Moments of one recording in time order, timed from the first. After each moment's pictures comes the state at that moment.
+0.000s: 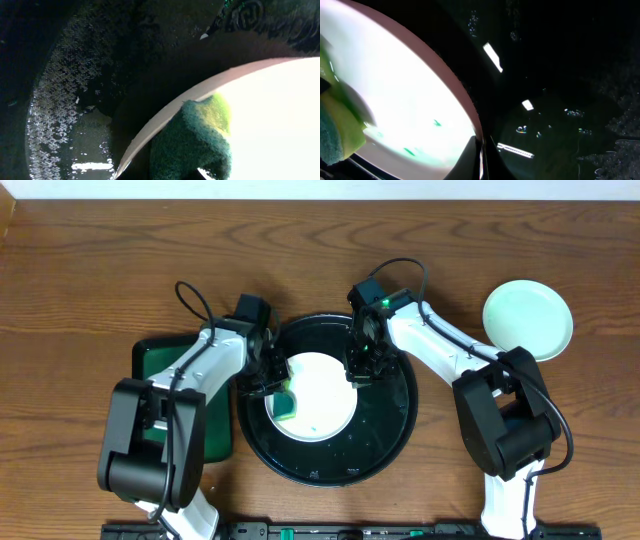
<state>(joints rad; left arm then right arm) -0.22 1.82 1.04 -0.77 0.27 -0.50 0.52 2.08 1.46 -0.98 -0.37 0.43</state>
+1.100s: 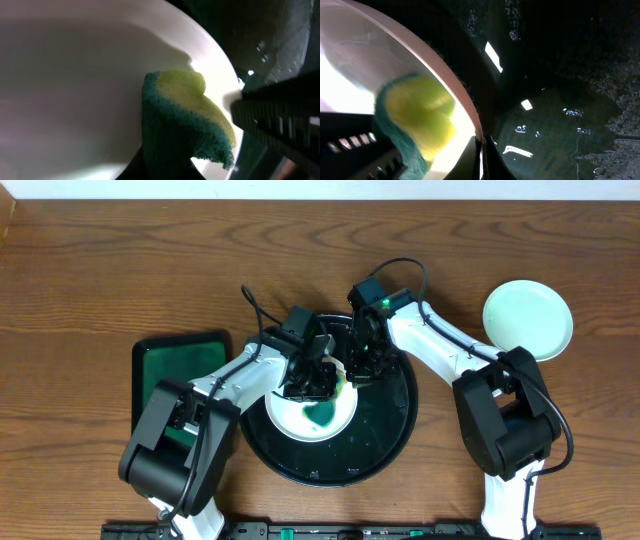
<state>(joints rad) -0.45 1.84 1.01 -0.54 0.50 -0.37 0.52 2.08 1.46 -0.98 -0.37 0.42</state>
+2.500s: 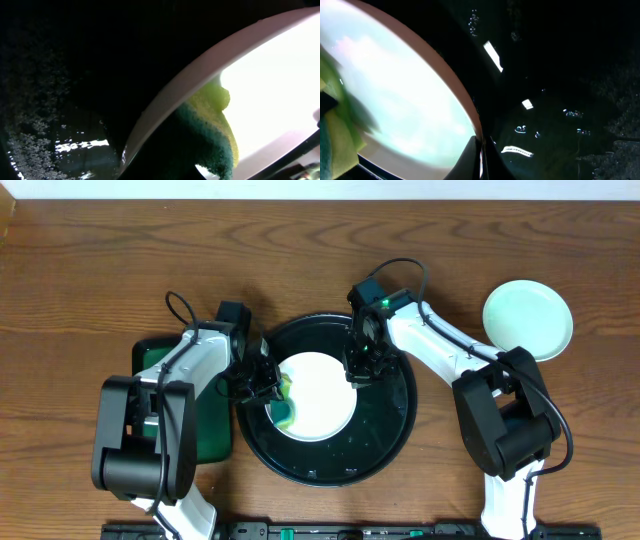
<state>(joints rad) -0.12 1.83 1.02 -0.82 0.44 -0.38 0.52 2.08 1.46 -0.97 -0.37 0.42</state>
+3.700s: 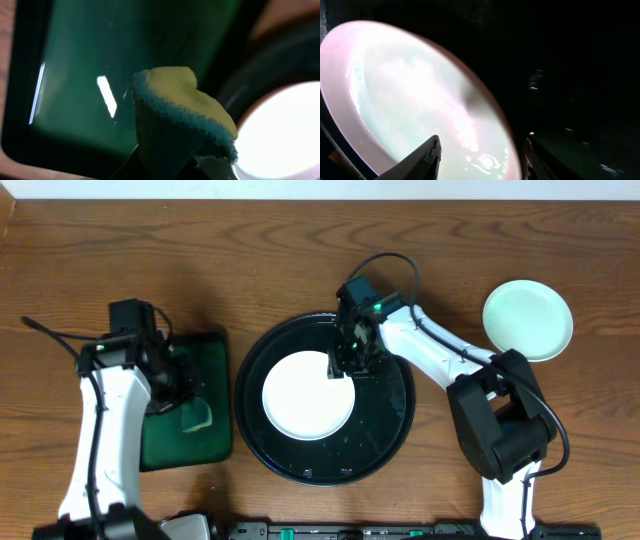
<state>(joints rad) 0.22 1.41 1.06 -1.10 0.09 -0.31 0.57 2.08 1.46 -0.82 -0.37 0.41</state>
